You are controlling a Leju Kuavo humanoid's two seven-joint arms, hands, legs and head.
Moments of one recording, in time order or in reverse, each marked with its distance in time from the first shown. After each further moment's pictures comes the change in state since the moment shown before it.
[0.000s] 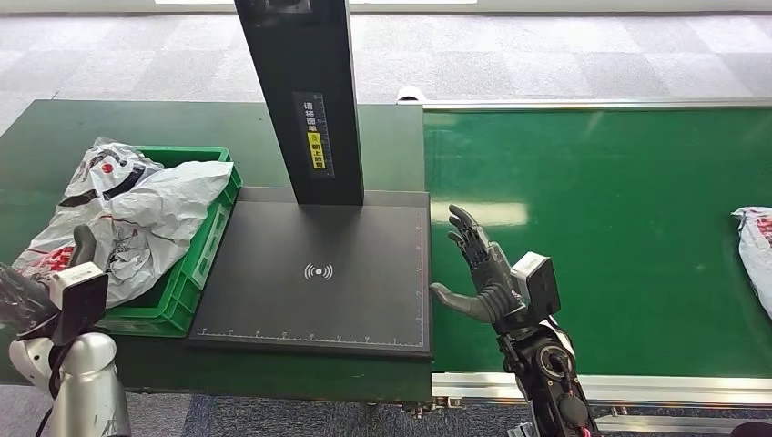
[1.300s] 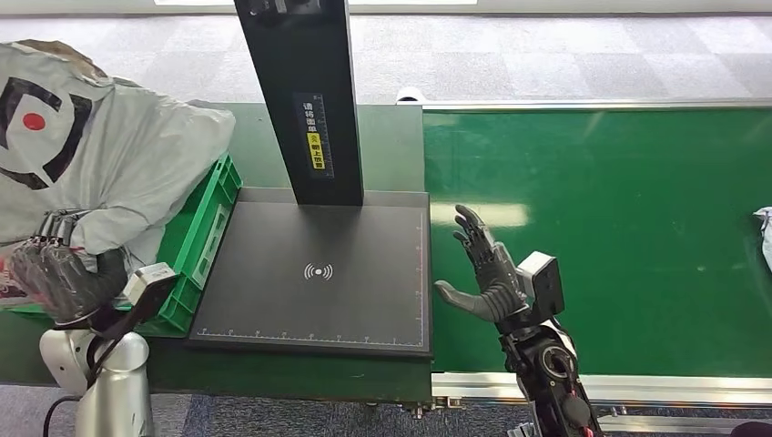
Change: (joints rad) left arm -0.010 -0.091 -0.014 -0.009 -0.353 -0.002 0.000; right arm 0.004 -0.013 0.006 0.005 -0.028 -0.024 -0.002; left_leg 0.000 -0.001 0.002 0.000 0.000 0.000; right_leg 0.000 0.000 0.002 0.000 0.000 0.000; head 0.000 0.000
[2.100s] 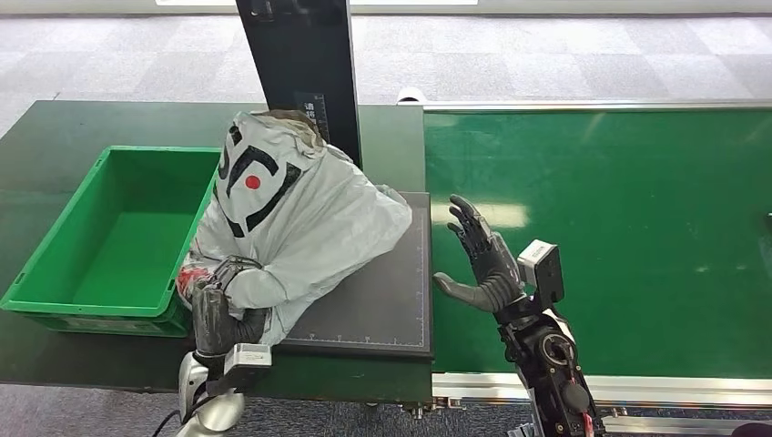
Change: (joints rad) left arm 0.200 0.094 -0.667 0.108 0.422 -0.036 0.001; right arm -0.054 0.005 -0.007 0.038 -0.024 0.049 -0.002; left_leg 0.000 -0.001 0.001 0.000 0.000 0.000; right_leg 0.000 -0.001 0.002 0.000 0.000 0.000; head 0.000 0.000
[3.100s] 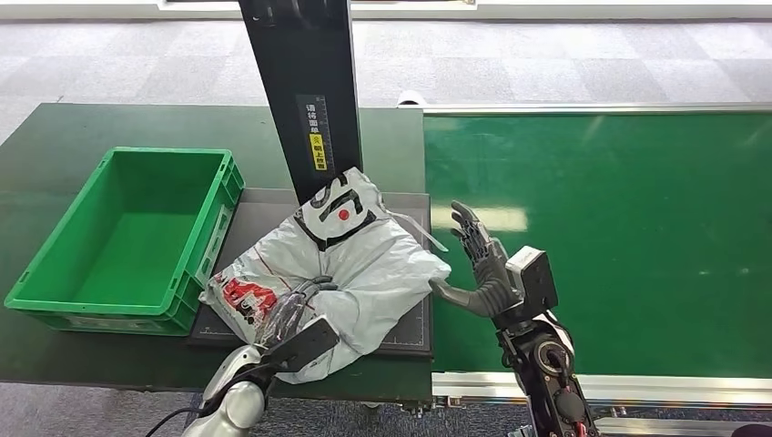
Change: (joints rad) left arm -0.073 0.006 -0.059 0.237 -0.212 -0.613 0.503; right arm 0.034 0.030 -0.027 -0.030 0.096 -0.026 0.017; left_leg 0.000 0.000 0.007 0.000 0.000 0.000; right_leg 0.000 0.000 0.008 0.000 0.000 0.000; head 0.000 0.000
